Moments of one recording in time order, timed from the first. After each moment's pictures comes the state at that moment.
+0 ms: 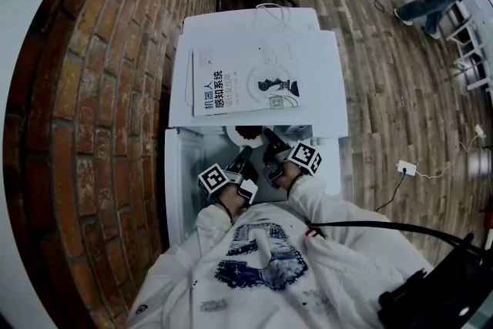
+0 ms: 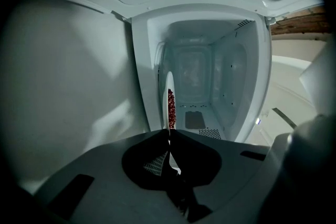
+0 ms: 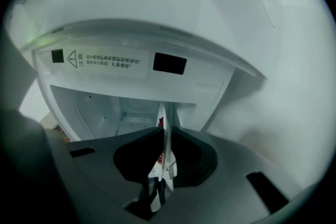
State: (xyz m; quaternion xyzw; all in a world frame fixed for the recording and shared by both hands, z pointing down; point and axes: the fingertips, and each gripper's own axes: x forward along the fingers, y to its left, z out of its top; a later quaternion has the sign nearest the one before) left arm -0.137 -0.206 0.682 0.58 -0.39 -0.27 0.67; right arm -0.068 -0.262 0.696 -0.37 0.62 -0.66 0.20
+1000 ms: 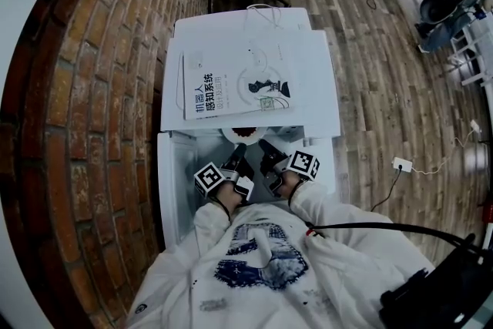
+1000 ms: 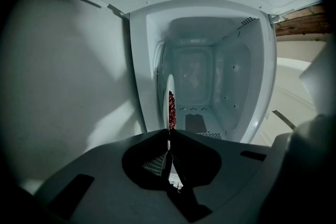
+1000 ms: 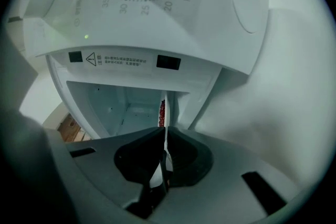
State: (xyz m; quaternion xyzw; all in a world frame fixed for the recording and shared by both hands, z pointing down) left arm -0.137 -0.221 0.691 0.57 -0.40 -0.29 0.66; right arm -0.066 -0.234 0.694 -0.33 0.63 -0.68 0.18
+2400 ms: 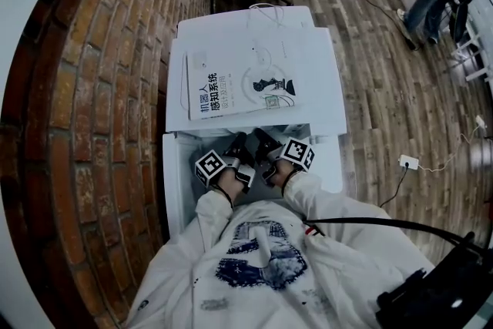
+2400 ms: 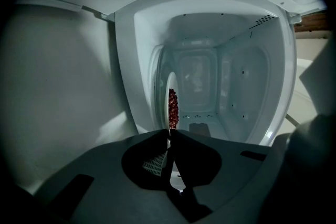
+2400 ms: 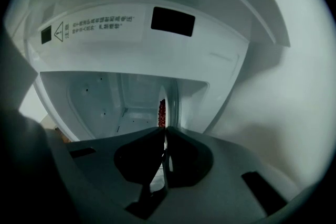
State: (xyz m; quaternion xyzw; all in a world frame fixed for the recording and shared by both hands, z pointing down) left arm -0.154 -0.255 0.697 0.56 -0.42 -0.27 0.66; right arm -0.095 -0.268 0.698 -0.35 0.62 -0.67 0.20
